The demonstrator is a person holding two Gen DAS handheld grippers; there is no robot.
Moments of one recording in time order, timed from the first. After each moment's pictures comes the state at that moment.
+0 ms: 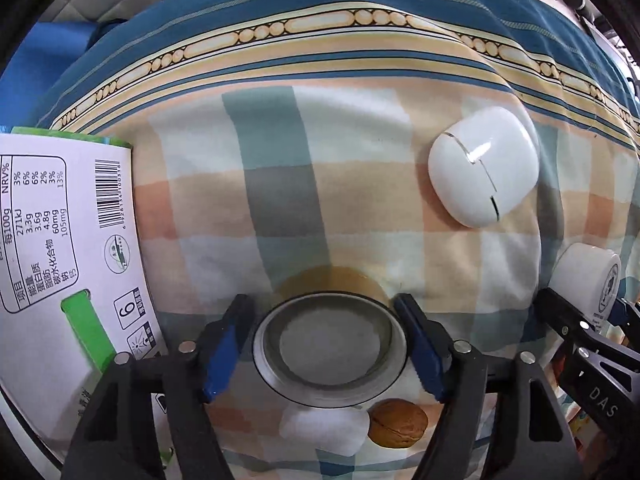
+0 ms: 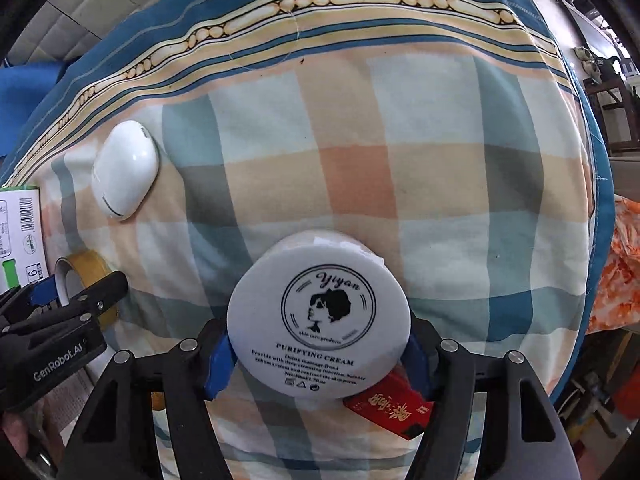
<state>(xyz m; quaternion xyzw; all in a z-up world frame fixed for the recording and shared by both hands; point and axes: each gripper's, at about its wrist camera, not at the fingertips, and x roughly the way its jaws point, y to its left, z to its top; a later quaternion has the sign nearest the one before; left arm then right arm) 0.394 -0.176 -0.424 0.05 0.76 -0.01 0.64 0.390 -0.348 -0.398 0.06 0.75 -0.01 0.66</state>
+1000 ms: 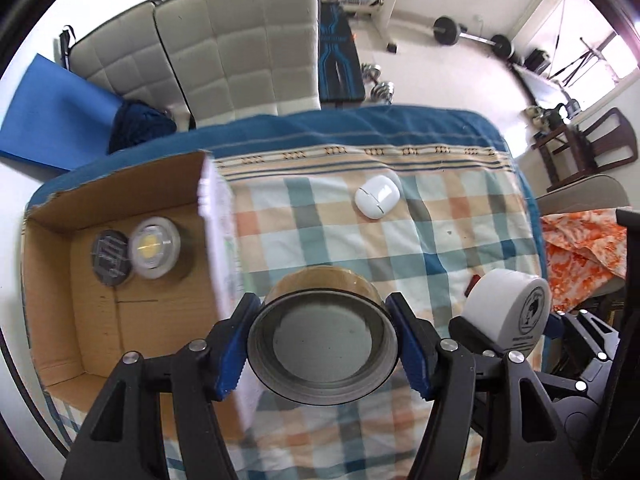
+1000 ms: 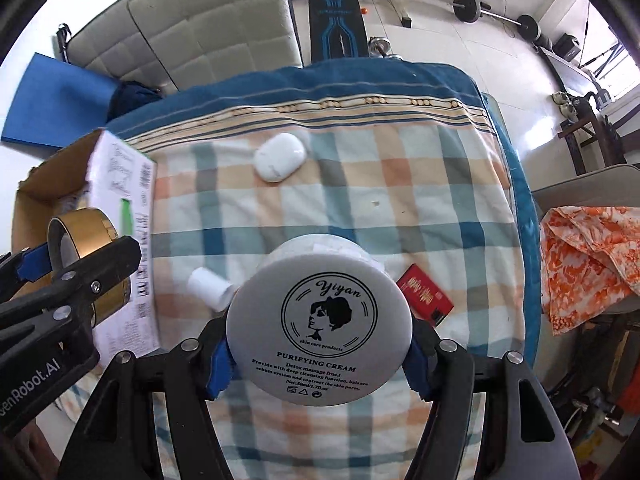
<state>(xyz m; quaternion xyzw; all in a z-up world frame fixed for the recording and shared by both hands) 0.309 -0.123 -0.224 0.02 0.63 -0.10 0.77 0.290 -0.262 -0.237 0.05 0.65 -0.01 0.76</state>
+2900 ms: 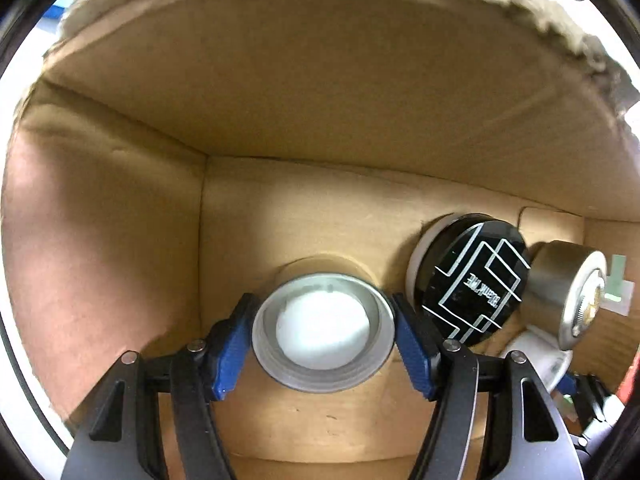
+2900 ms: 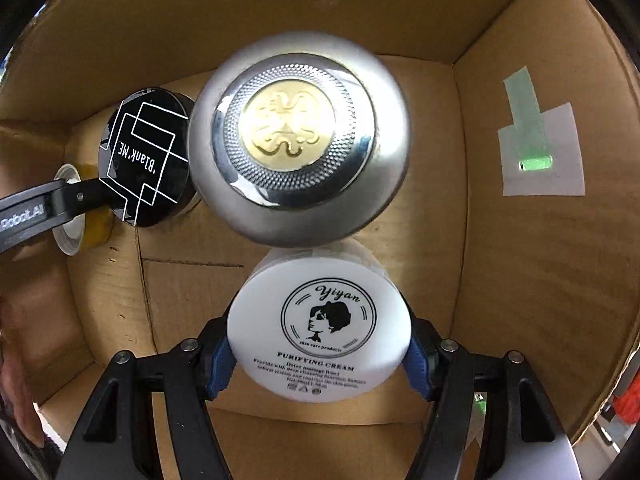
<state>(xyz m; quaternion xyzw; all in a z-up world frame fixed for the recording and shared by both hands) 0.406 0.193 -0.384 -0.04 0.74 0.02 0.67 0.350 0.025 -0.395 0.03 0.75 0.04 0.66</state>
